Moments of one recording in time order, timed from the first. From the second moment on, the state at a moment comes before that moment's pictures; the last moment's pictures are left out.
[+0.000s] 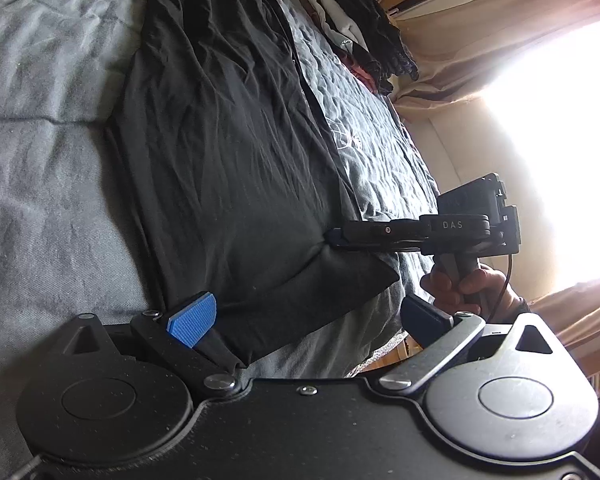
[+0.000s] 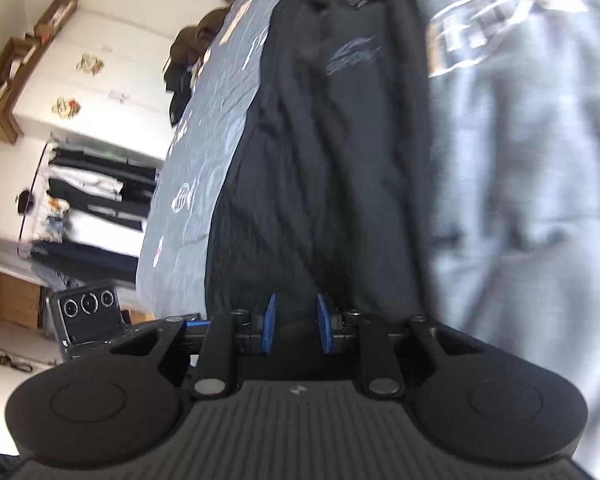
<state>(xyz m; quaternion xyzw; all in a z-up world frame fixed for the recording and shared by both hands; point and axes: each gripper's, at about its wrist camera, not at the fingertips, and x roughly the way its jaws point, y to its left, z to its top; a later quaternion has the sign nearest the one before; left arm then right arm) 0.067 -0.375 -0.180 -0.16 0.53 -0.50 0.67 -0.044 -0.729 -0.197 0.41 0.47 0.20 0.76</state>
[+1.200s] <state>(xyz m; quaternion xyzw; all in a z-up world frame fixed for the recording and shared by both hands) 0.182 -0.393 -0.231 -0.25 0.55 -0.55 0.57 0.143 -0.735 -0.192 0.42 0.43 0.26 0.76</state>
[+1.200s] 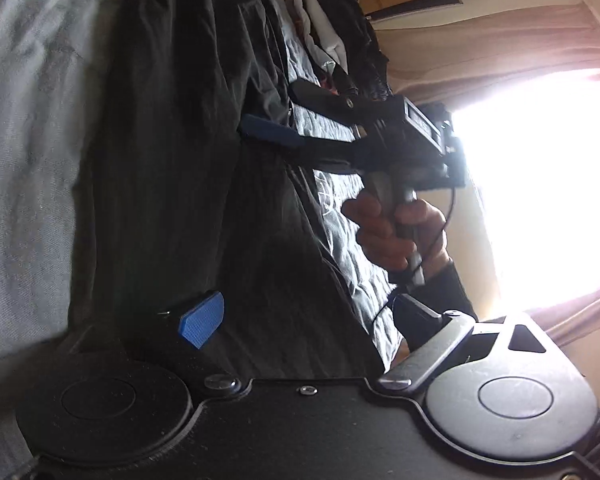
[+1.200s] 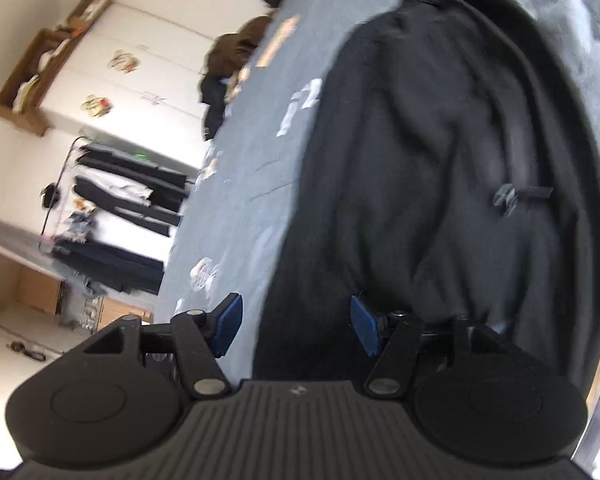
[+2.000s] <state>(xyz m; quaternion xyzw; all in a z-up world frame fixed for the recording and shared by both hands) 0.214 -0.402 -0.233 -0.30 0.53 -0.53 0.59 0.069 -0.760 -0.201 0.47 0.44 0.24 0.73</state>
